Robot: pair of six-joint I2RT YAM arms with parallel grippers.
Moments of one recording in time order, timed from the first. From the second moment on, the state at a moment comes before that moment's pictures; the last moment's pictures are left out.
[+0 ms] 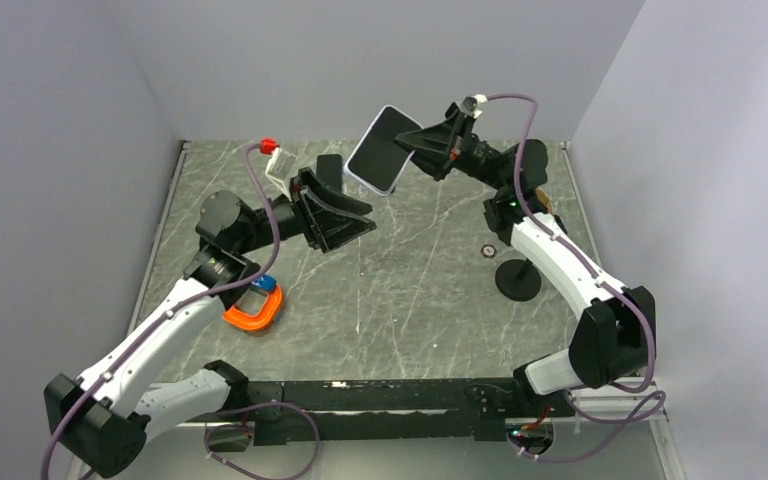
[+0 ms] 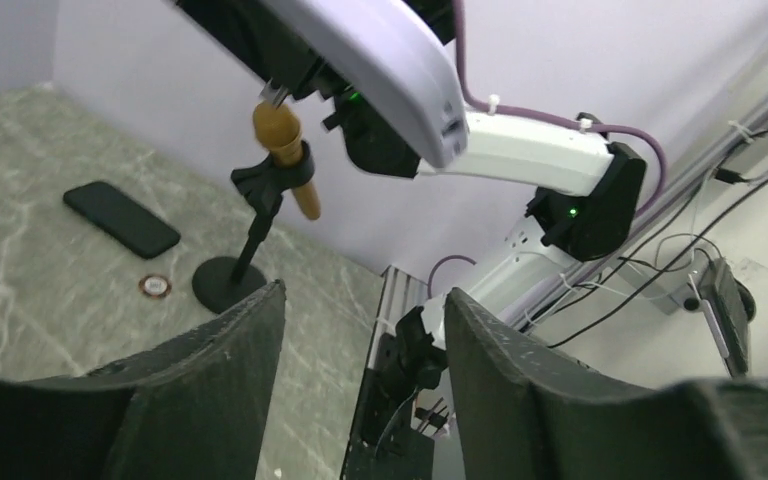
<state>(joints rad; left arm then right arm) -0.54 1.02 0.94 0.44 0.74 -0.75 0.38 1.43 1.17 0.79 -0.81 1.95</state>
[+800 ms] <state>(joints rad) -0.49 1.02 1.05 0.25 0.62 -0.94 0.24 1.44 1.32 0.66 -1.07 1.72</state>
